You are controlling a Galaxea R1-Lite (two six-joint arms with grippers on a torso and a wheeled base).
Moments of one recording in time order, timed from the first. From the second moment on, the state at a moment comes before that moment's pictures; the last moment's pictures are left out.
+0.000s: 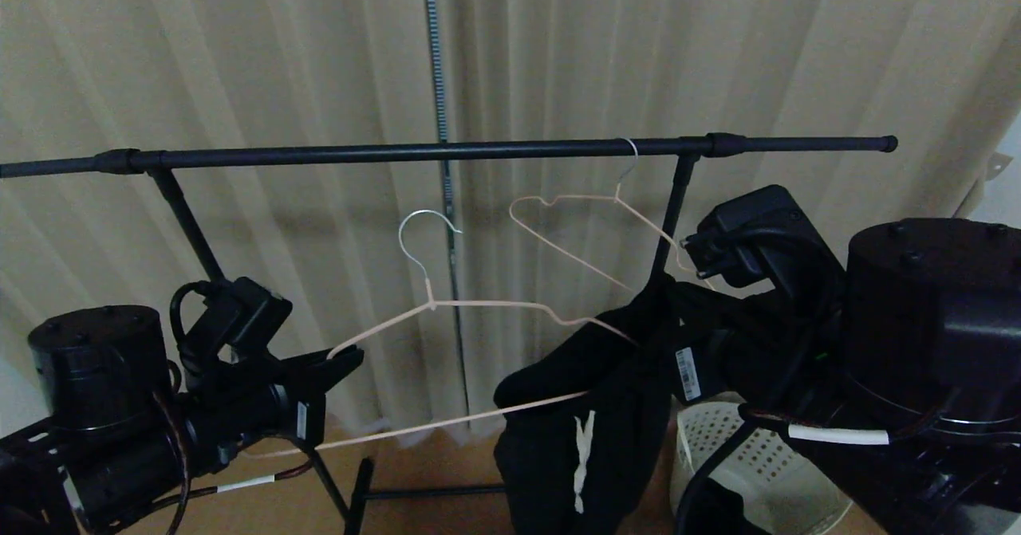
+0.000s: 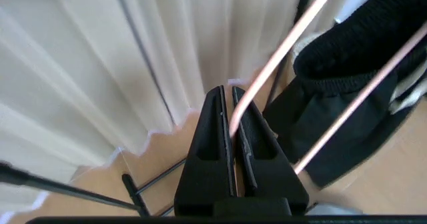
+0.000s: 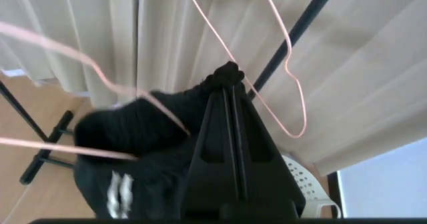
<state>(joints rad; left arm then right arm) -0.29 1.59 -0.32 -0.98 -0.24 0.15 0.94 1.55 -0.79 -0.46 -0.78 -0.04</state>
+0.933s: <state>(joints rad) -0.48 1.65 -0.34 -0.99 -0.16 0.12 1.04 1.64 -0.91 -0.47 -0.78 -0.04</state>
